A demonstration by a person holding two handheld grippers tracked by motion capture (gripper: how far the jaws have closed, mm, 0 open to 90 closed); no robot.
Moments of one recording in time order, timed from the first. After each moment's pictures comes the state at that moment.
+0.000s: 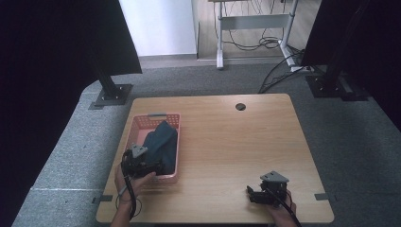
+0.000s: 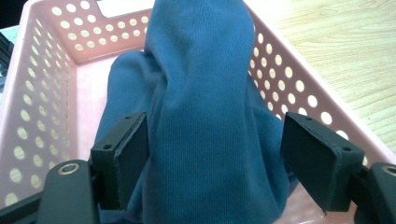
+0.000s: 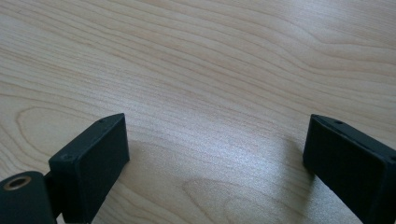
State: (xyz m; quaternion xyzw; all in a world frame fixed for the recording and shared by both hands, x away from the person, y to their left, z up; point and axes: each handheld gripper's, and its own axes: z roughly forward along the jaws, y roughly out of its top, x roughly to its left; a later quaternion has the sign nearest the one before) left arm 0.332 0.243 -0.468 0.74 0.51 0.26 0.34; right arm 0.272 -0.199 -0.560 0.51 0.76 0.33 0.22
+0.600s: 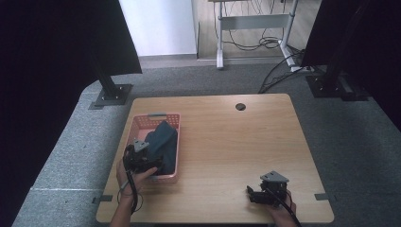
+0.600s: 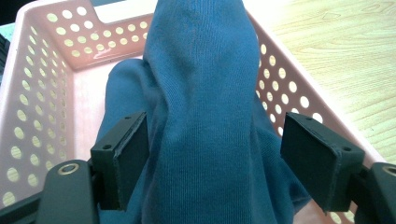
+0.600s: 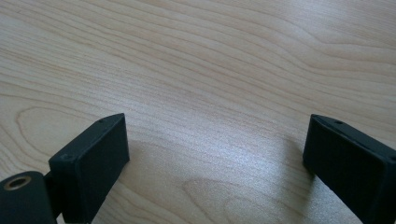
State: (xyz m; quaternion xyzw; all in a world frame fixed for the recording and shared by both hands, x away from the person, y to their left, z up) left arm 0.346 0.240 -0.464 0.75 0.52 0.26 0.34; right arm 0.272 -0.199 -0.560 0.51 0.76 0.33 0.22
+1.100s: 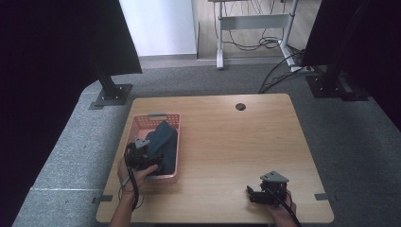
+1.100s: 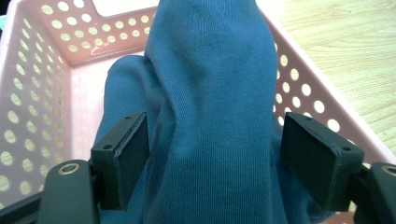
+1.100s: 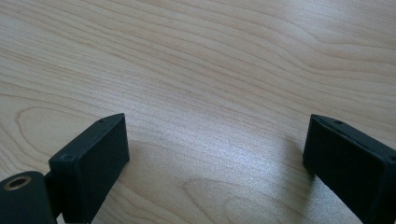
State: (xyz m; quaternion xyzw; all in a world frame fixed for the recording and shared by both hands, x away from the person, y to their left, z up) left arm 0.358 0.240 -0.468 0.75 0.52 0.25 0.33; right arm 0.272 -0.199 -0.560 0.51 0.76 0.33 0.22
